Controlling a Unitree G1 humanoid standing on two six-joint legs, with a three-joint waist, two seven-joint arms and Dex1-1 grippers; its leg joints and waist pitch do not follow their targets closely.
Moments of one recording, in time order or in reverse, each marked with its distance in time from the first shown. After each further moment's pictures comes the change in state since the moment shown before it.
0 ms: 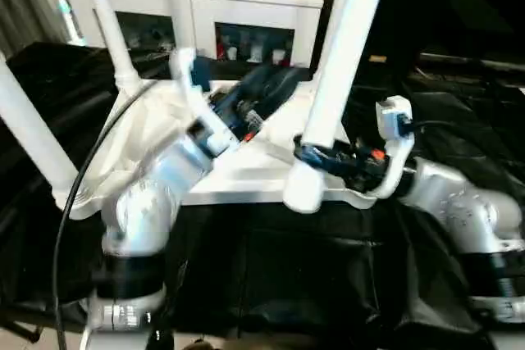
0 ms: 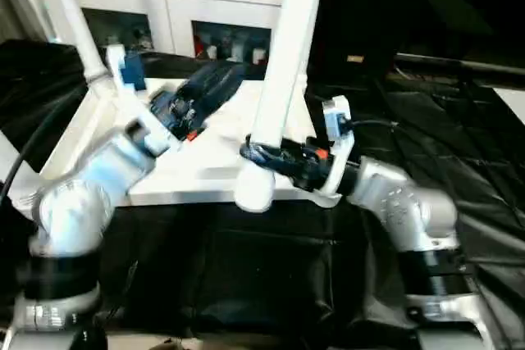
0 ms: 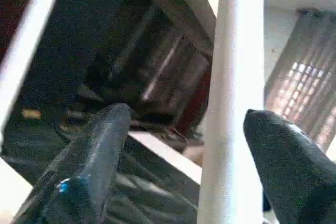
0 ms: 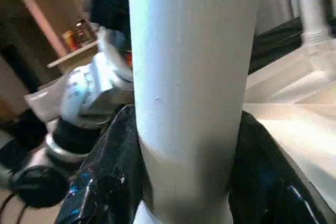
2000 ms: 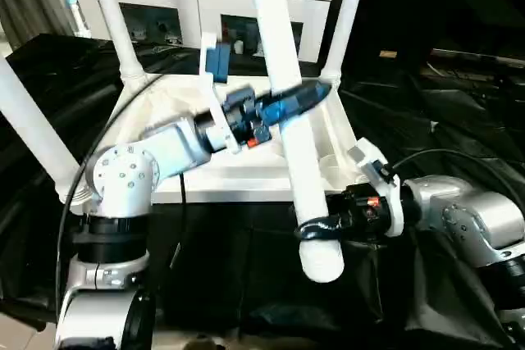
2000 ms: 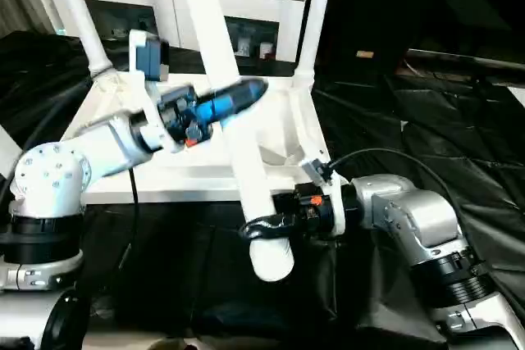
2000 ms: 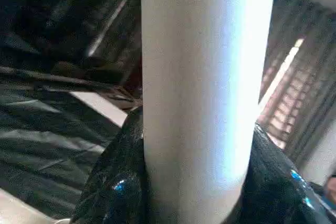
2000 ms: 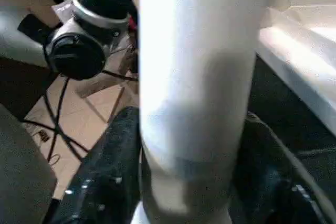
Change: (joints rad) left arm -0.138 0.110 0.009 0.103 -0.160 0.229 -0.127; right arm 0.025 -0.142 0.209 -0.048 -0.156 -0.016 0.197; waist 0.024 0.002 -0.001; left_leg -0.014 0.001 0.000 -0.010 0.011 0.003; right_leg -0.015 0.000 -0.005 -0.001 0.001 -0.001
